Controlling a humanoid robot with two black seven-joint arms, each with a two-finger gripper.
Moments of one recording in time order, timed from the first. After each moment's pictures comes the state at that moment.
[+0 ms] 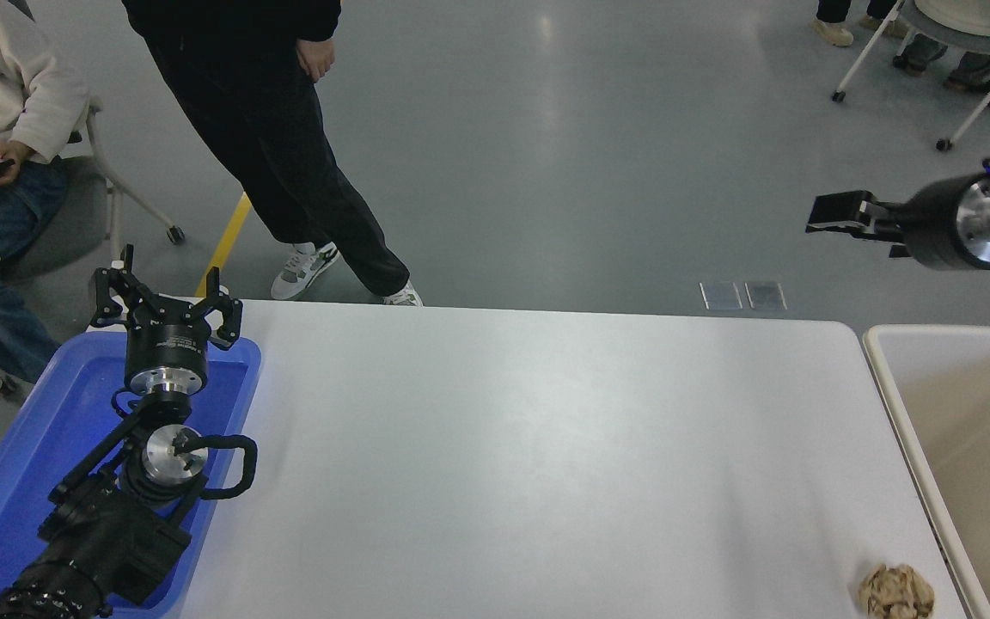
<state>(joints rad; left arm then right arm) -0.52 0.14 -1.19 -0.59 0.09 -0.33 -0.56 2.04 -0.58 -1.18 1.45 -0.32 0.10 -0.05</state>
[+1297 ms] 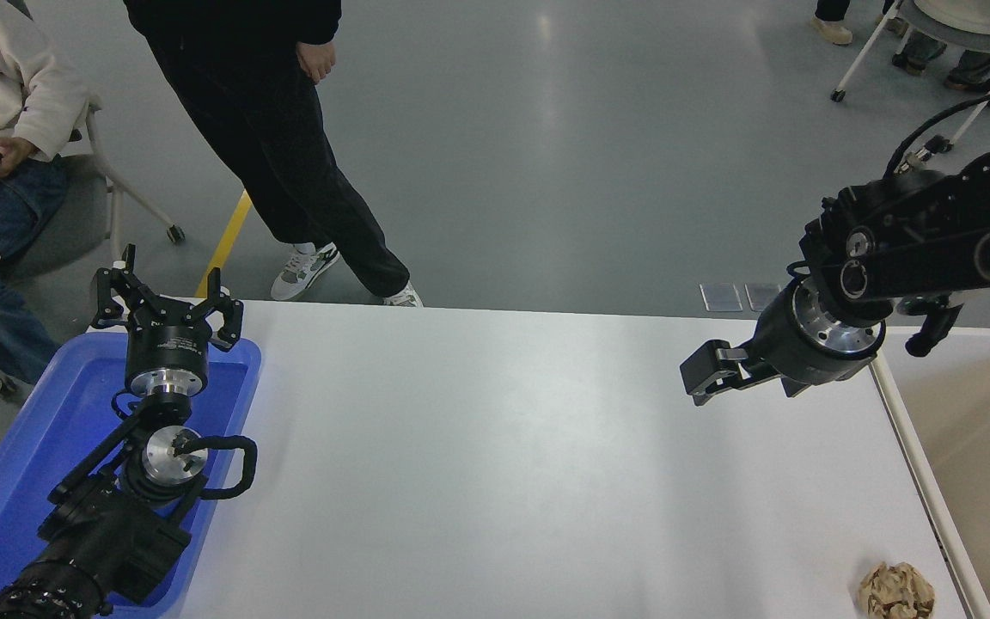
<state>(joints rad) -0.52 0.14 -1.19 -0.59 0.09 -0.33 -0.56 2.15 -0.25 -1.25 1.57 -0.17 0.46 -0.04</state>
